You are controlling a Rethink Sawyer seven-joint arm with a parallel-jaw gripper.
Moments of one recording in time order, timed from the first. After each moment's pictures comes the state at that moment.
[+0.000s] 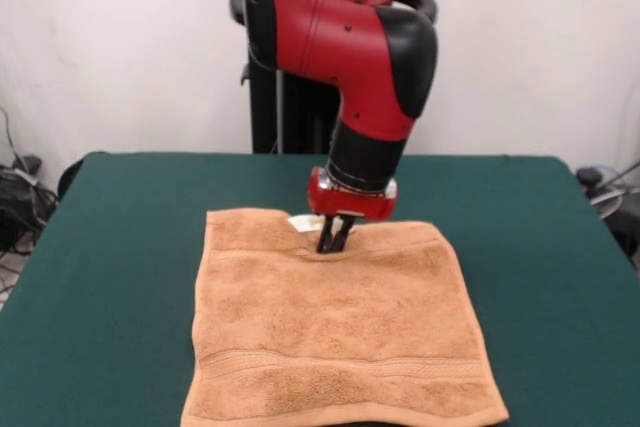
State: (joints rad) arm -0.07 -0.37 -0.21 1.80 -0.07 0.06 1.54
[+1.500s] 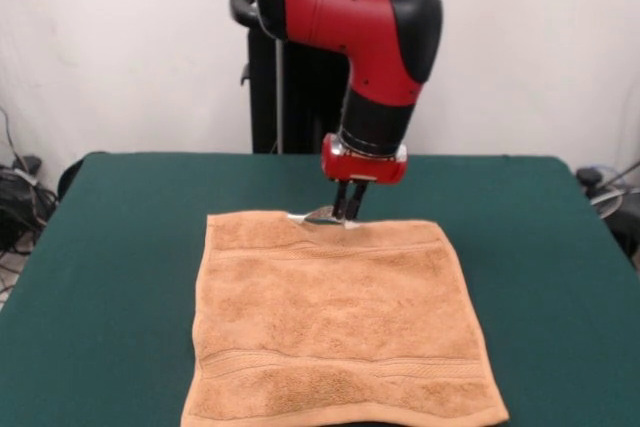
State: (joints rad) arm -0.08 -0.44 -0.18 1.95 -0.10 0.03 1.54
